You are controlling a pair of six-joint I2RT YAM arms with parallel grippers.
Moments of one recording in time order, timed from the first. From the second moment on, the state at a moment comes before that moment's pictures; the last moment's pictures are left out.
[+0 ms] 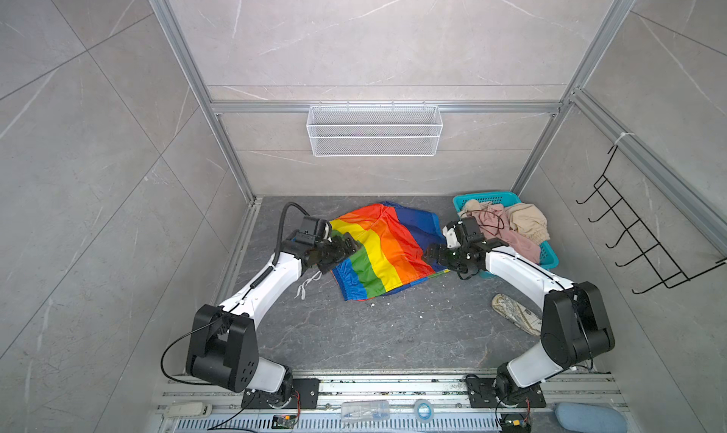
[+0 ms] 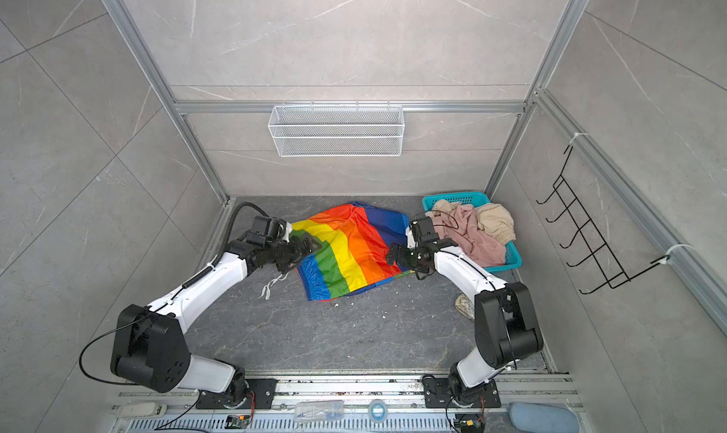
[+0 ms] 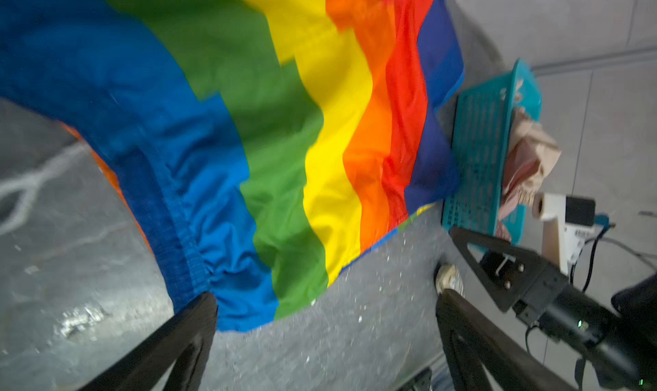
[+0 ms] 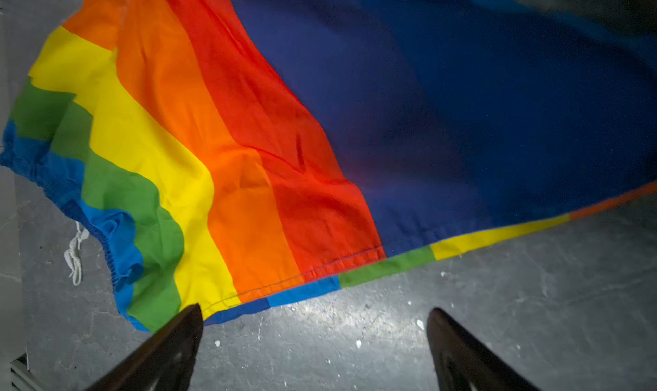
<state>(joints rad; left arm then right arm) -0.37 1.44 1.04 -0.51 0.40 -0.77 0.28 1.59 1.05 -0.49 -0.25 0.43</state>
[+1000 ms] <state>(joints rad) -0.44 1.39 0.47 0.13 0.39 -1.49 0.26 1.57 0.89 -0.32 -0.27 0.48</state>
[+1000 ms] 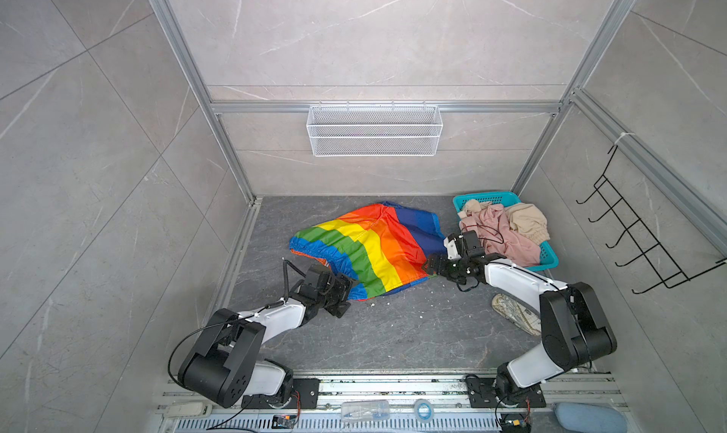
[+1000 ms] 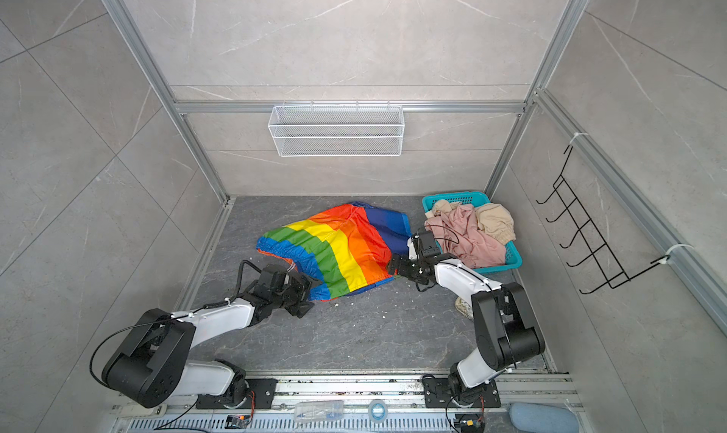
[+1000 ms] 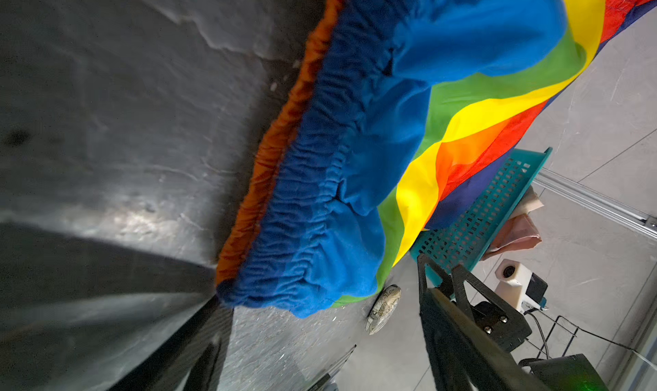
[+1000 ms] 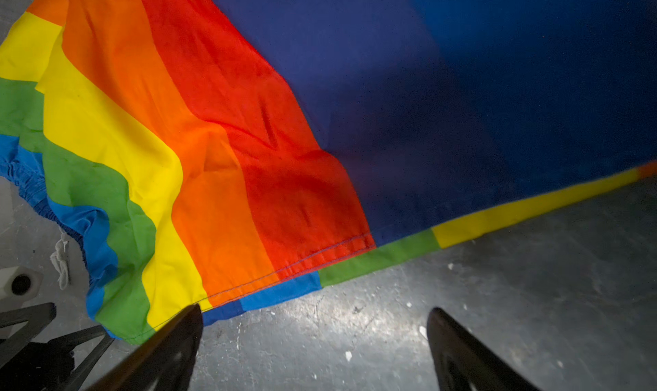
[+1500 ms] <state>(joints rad) -0.39 1.48 0.44 0.19 0.40 -1.42 0.22 1.52 0.88 -0.31 -0.27 0.48</state>
